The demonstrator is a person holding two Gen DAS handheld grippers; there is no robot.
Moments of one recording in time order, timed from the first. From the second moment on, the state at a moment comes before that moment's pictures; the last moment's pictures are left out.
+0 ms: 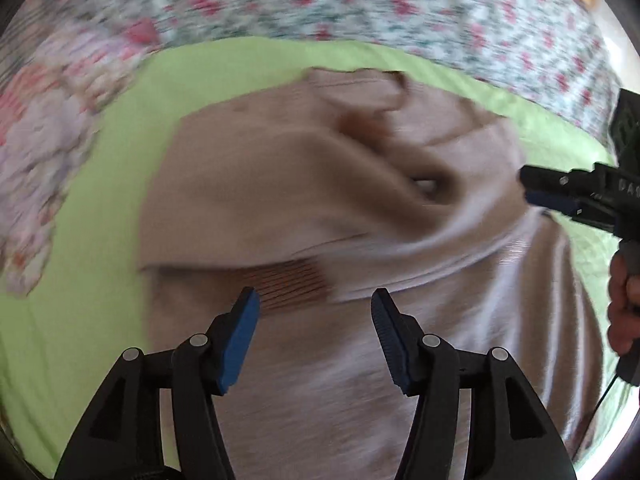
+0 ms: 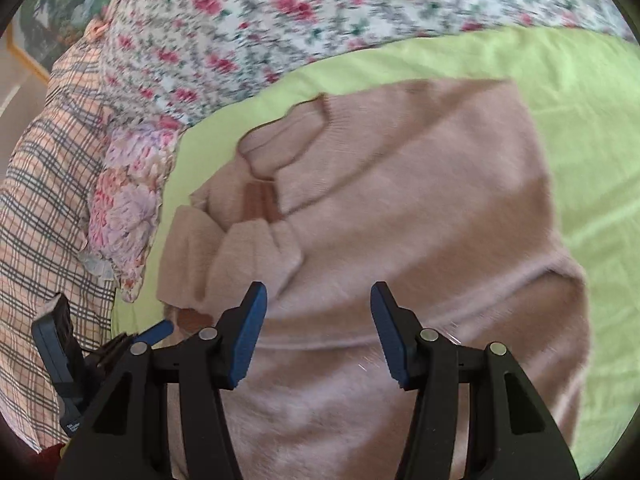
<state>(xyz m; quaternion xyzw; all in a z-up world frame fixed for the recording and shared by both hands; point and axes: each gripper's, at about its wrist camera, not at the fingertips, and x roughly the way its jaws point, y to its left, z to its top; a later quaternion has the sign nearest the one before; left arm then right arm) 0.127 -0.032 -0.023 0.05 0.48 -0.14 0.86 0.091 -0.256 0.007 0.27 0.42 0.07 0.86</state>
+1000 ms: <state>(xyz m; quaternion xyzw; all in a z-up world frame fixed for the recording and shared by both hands) 0.175 0.039 -0.063 -0.07 0.52 0.02 0.85 0.038 -0.340 -0.028 0.33 0.43 -0.09 0.84</state>
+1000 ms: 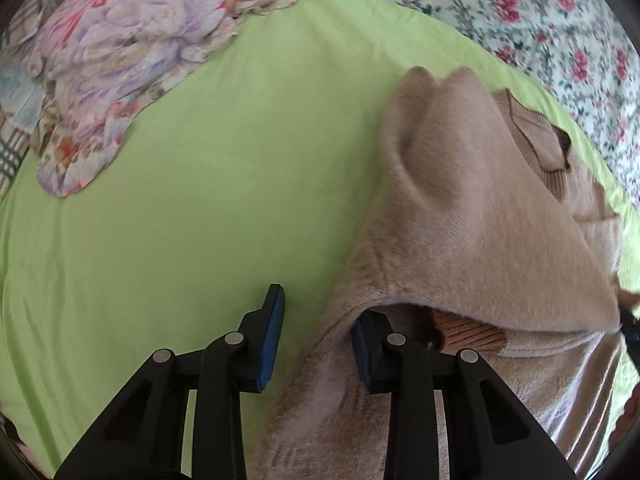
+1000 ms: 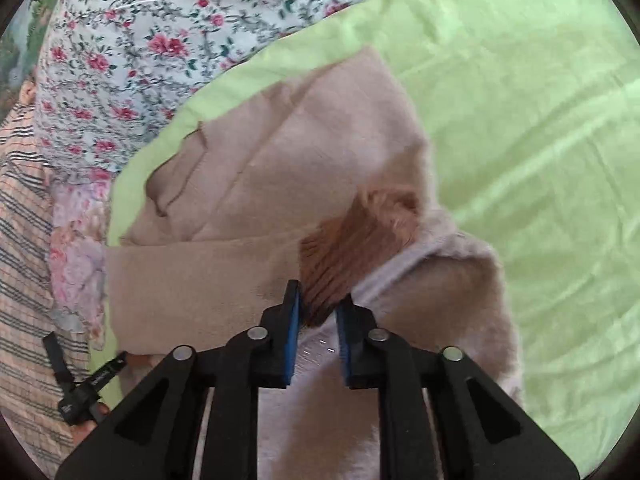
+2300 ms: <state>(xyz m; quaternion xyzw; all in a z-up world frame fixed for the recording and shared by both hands) 0.131 0.107 -0.051 -0.17 0.52 -0.06 0.84 0.268 -0.197 0.013 0.30 0.41 0.25 0.82</state>
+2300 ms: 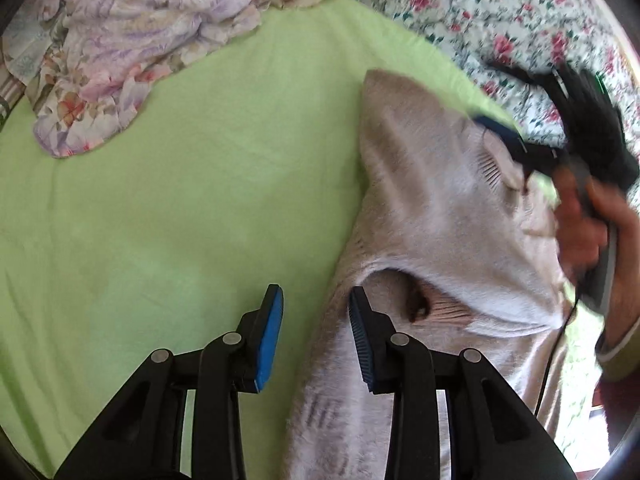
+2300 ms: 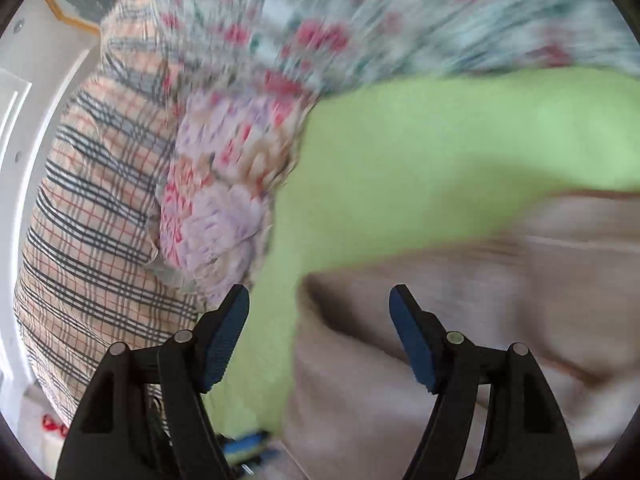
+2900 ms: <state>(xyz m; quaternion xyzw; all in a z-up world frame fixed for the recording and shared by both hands) 0.198 0.061 -0.050 -0.08 0.51 -0.04 0.85 0.064 -0.375 -0.030 0.32 0.39 -0.03 0.86</state>
